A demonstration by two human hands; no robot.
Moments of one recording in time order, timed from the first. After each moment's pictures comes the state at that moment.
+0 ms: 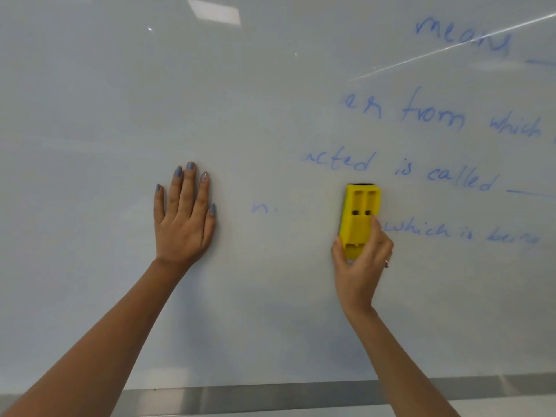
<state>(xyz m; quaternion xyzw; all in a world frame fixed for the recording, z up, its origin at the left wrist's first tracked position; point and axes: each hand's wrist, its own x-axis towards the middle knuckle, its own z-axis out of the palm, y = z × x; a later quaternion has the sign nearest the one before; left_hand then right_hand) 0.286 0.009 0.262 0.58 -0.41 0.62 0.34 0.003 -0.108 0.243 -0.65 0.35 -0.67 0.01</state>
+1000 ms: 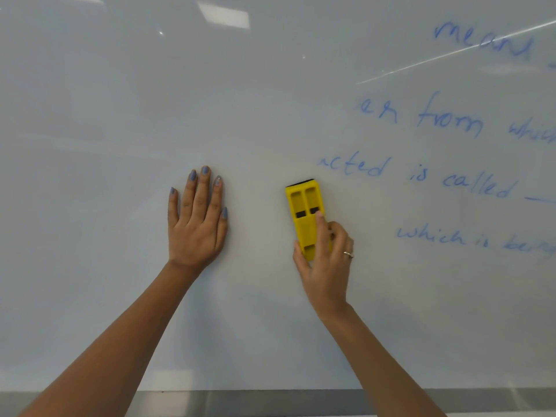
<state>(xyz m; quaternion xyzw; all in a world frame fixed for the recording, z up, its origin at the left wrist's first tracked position) 0.287 0.007 0.259 0.58 -0.42 0.60 0.35 0.056 -0.066 0.258 -0.76 0.28 -0.58 -0.12</state>
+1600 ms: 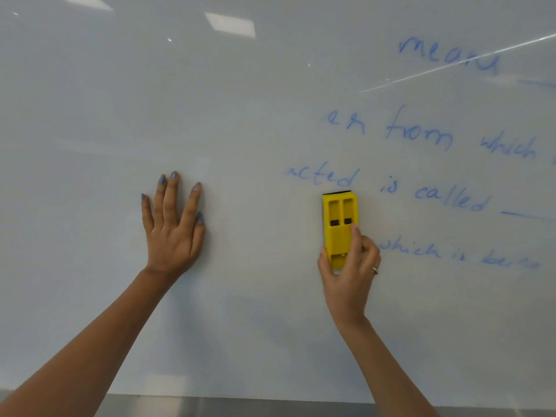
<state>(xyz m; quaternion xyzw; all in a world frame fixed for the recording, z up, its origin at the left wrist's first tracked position) 0.263 0.007 0.270 0.60 -0.41 0.56 0.38 -0.012 -0.120 0.259 -0.71 0.31 -0.63 -0.04</state>
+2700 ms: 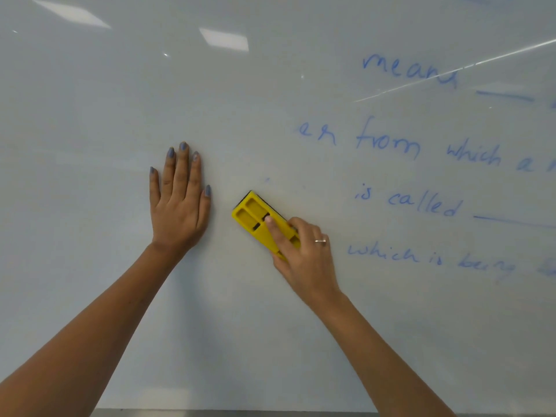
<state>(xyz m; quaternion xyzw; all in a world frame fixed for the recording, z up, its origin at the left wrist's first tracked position) 0.235 -0.023 0.334 0.62 -0.39 0.58 0.35 -0.006 -0.102 0.313 -0.82 0.16 -0.49 -0.26</state>
